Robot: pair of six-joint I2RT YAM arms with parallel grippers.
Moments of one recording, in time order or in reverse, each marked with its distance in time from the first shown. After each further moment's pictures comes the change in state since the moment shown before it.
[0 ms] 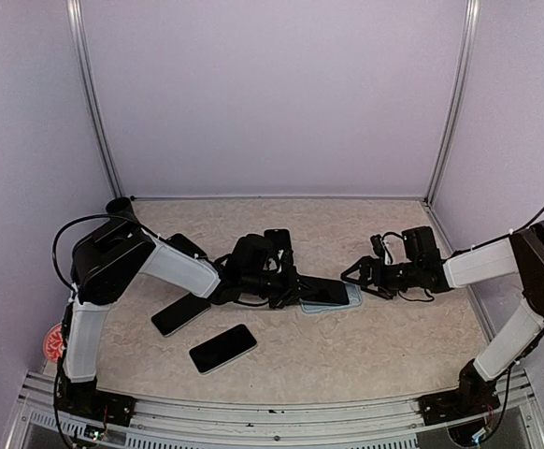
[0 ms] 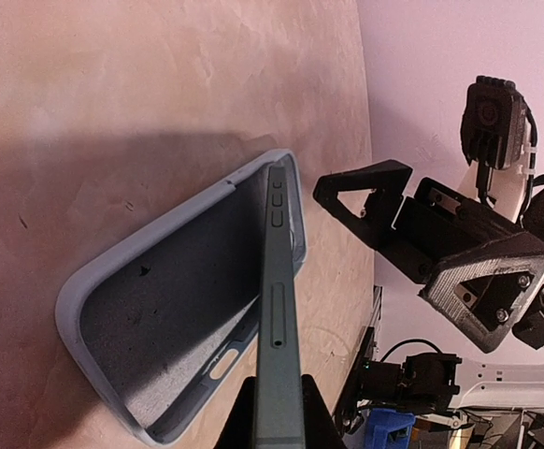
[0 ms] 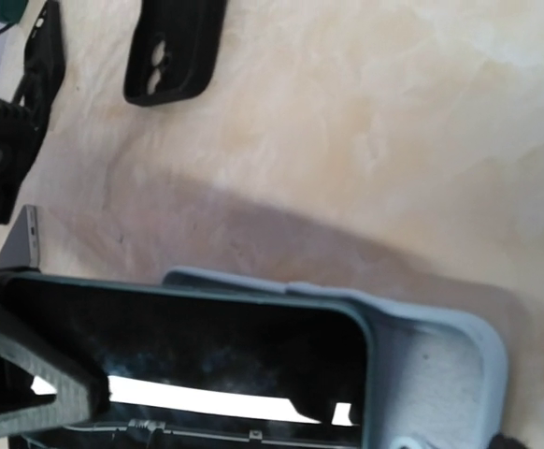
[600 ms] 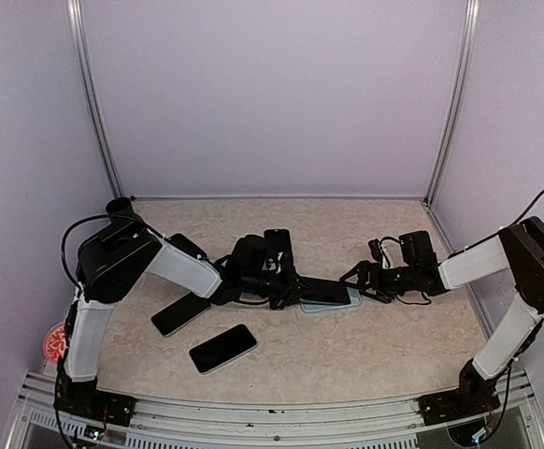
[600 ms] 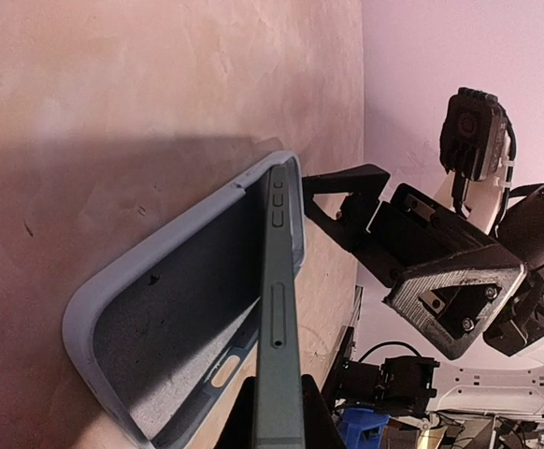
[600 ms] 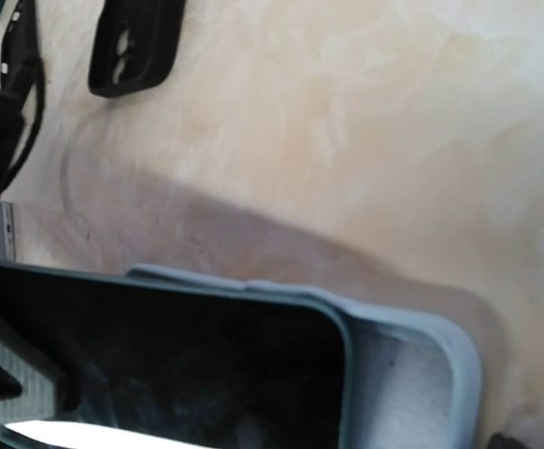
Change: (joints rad) left arm 0.018 0.039 0.013 0.045 0.048 -0.080; right arm -0.003 0.061 -0.010 0.044 0.007 -0.005
